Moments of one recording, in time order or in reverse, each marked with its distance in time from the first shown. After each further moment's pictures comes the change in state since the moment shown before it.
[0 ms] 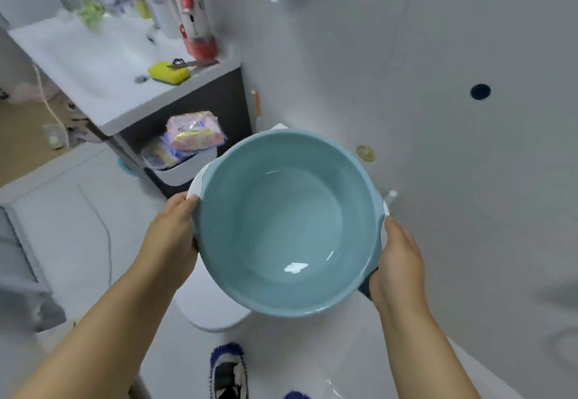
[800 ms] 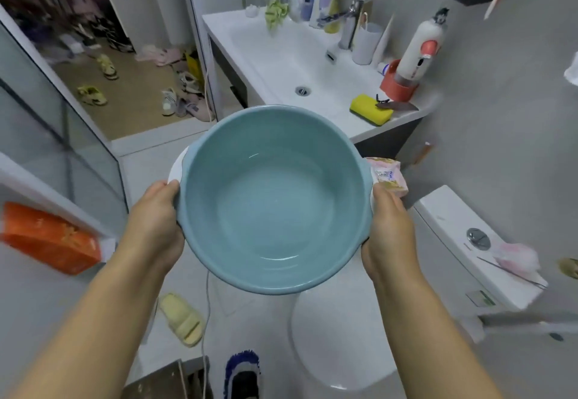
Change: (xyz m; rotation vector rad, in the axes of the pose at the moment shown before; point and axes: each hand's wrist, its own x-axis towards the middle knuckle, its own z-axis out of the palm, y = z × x) left_hand 0.224 0.131 -0.405 -0.250 0.357 0.034; right_hand -0.102 0.073 0.498 -0.166 -0.349 -0.088
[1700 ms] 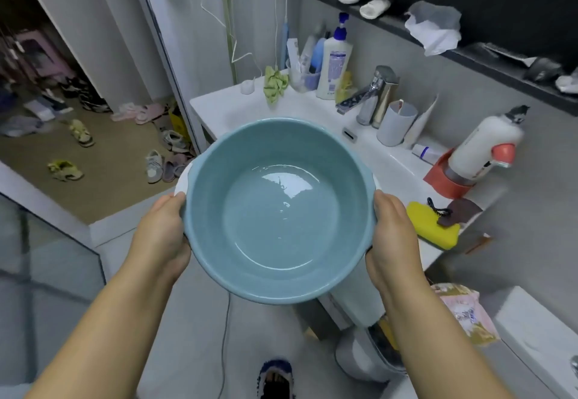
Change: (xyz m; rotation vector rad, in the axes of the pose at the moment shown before) left_hand 0.302 0.155 0.142 0.008 -0.110 -0.031; right_hand 0.245 -0.084 0.226 -0.002 0.073 -0.148
